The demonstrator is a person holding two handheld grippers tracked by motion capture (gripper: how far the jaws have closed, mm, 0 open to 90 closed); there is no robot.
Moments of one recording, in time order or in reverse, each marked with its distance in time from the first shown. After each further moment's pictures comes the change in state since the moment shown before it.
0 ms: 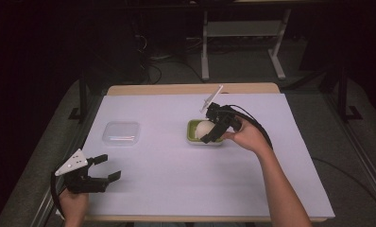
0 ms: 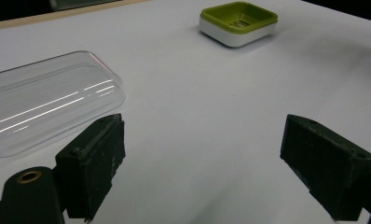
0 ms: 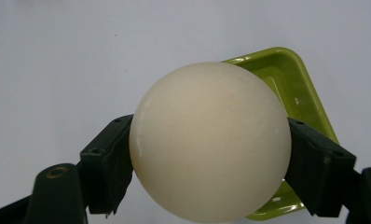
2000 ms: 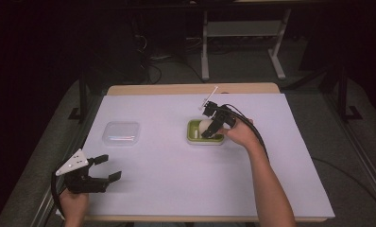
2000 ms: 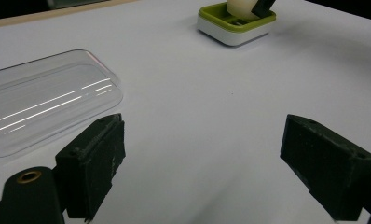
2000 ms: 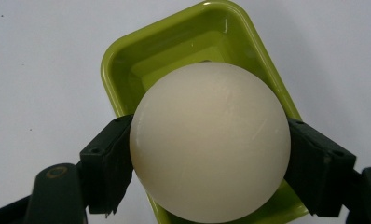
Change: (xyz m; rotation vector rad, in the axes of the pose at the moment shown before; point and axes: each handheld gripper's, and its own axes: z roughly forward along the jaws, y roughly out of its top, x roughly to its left) left arm 0.000 0.000 0.002 0.004 -0.009 -0.001; right arm -0.043 -0.006 0.048 0.100 -0.066 0.134
